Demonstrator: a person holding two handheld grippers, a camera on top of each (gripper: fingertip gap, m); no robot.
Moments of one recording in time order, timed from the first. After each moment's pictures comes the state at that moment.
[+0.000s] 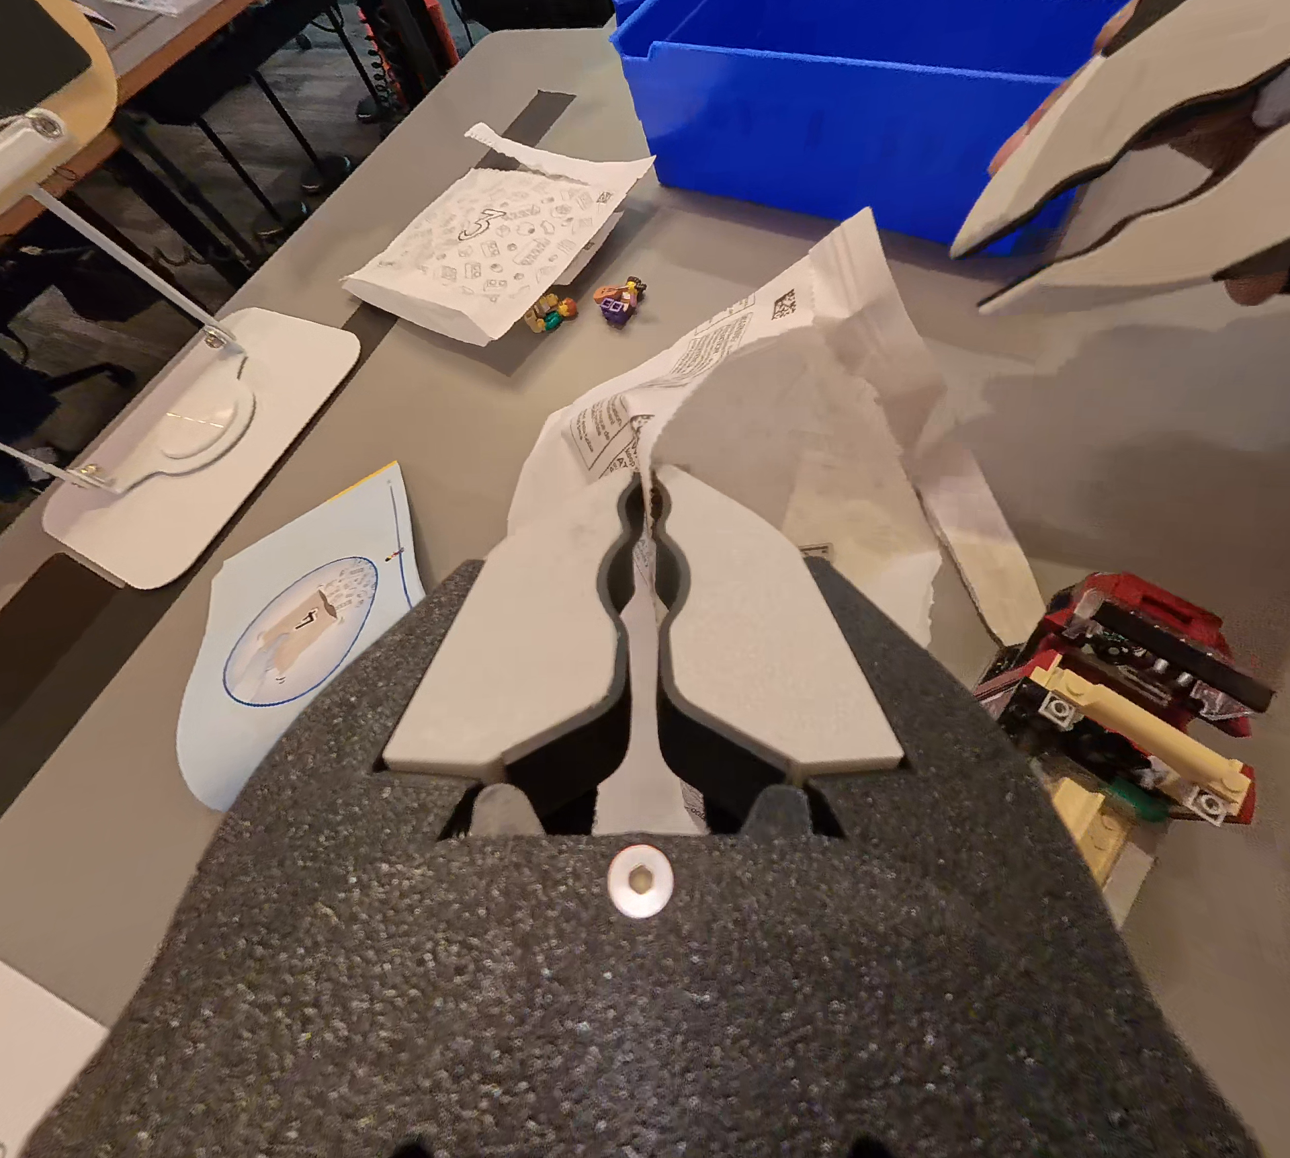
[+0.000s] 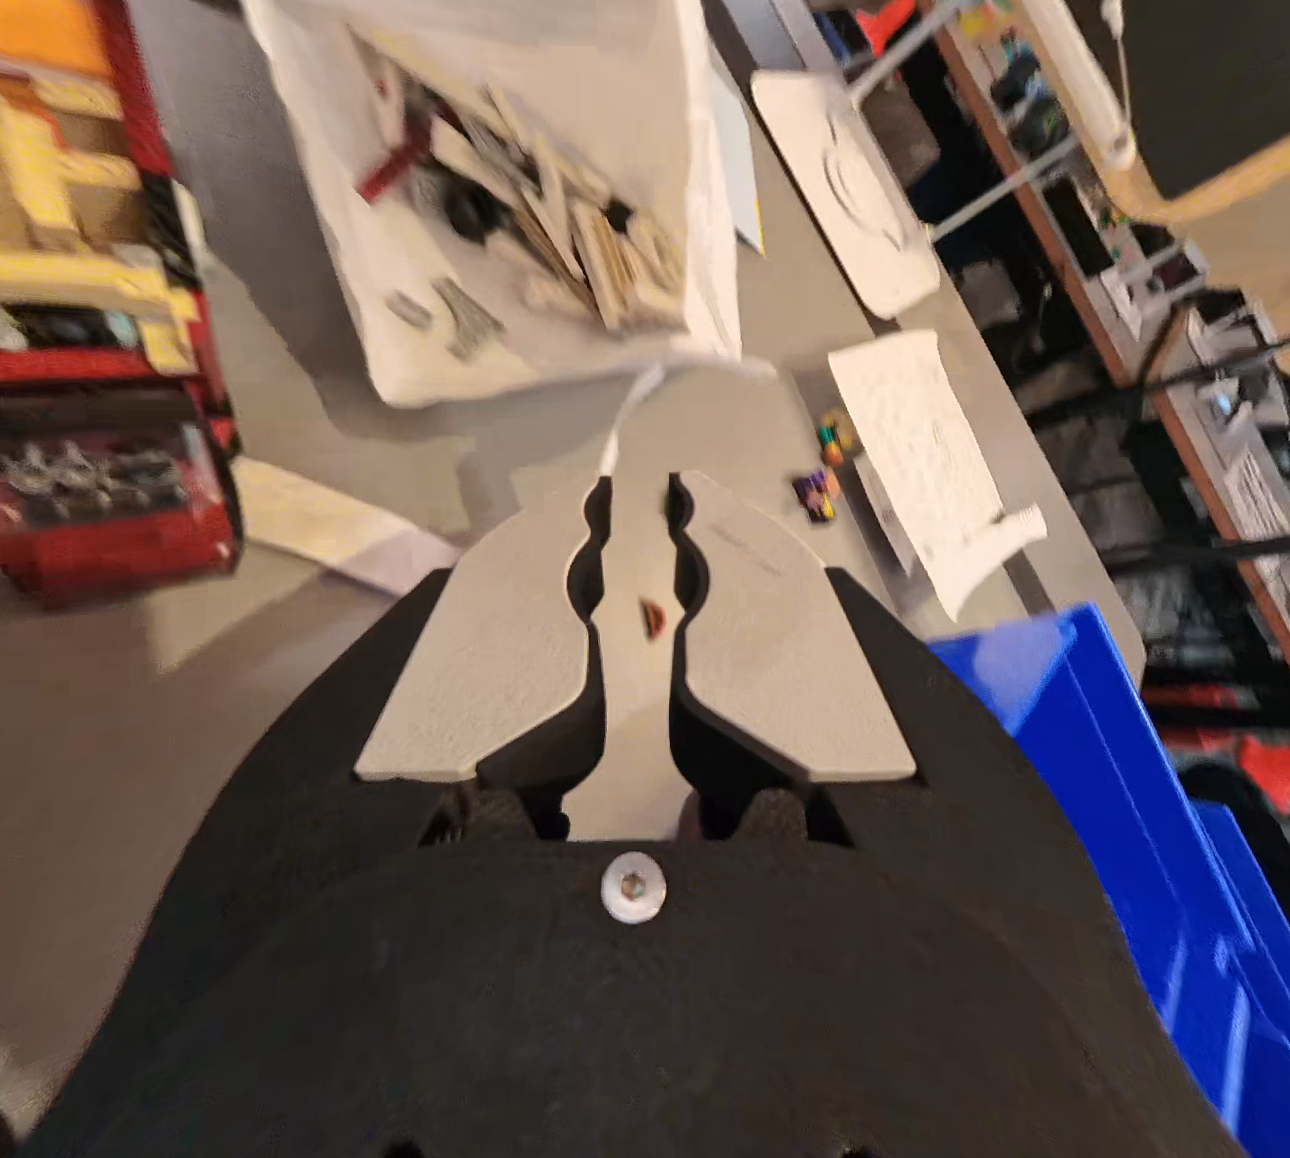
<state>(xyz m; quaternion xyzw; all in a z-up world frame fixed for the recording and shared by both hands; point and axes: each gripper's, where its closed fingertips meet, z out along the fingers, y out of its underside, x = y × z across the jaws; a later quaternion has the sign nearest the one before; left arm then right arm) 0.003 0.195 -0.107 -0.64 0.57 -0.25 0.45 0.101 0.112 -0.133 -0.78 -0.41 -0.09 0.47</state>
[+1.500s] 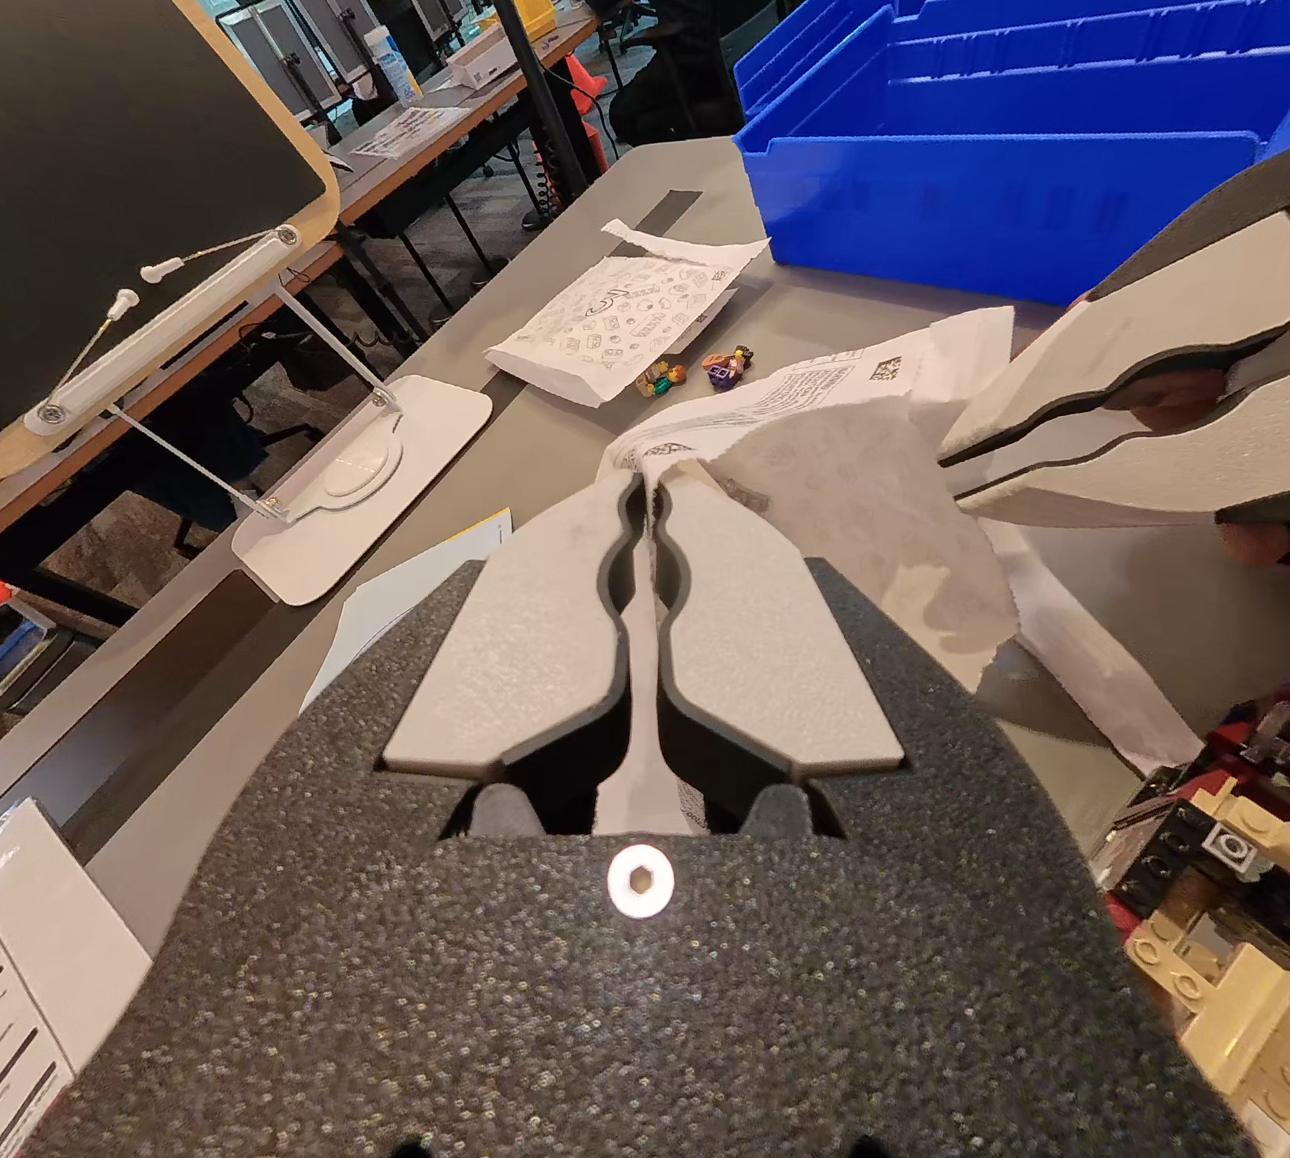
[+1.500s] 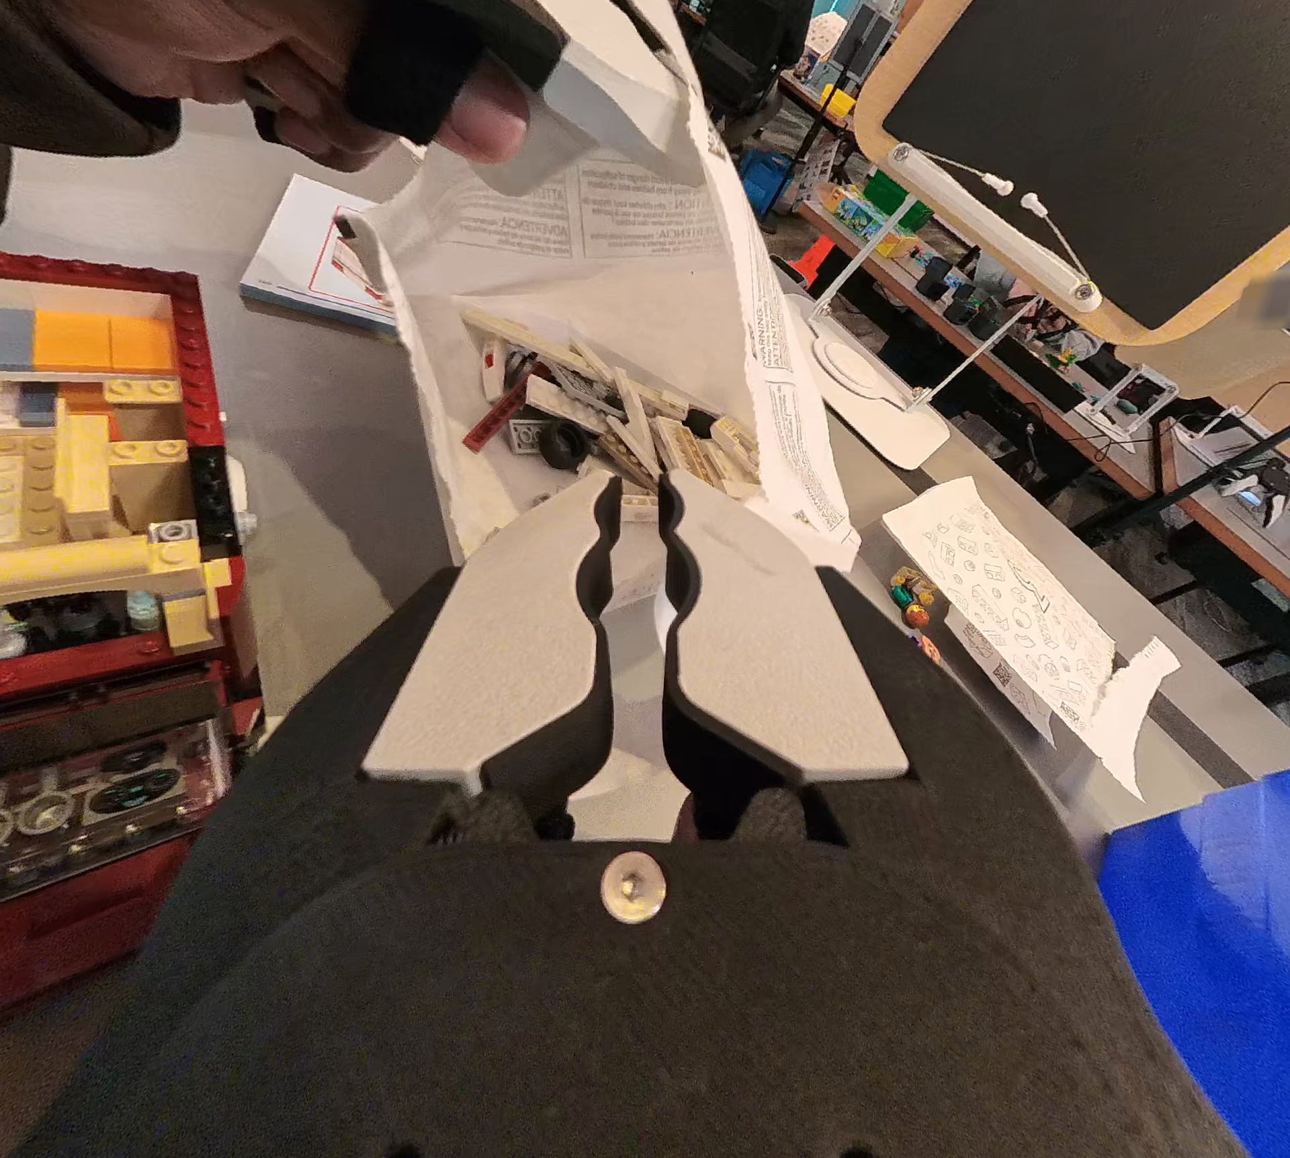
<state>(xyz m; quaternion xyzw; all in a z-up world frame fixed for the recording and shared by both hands) 0.005 0.214 -0.094 -0.62 0.52 -0.21 0.55 0.047 0.149 -0.142 -0.71 -0.35 0.00 0.61</state>
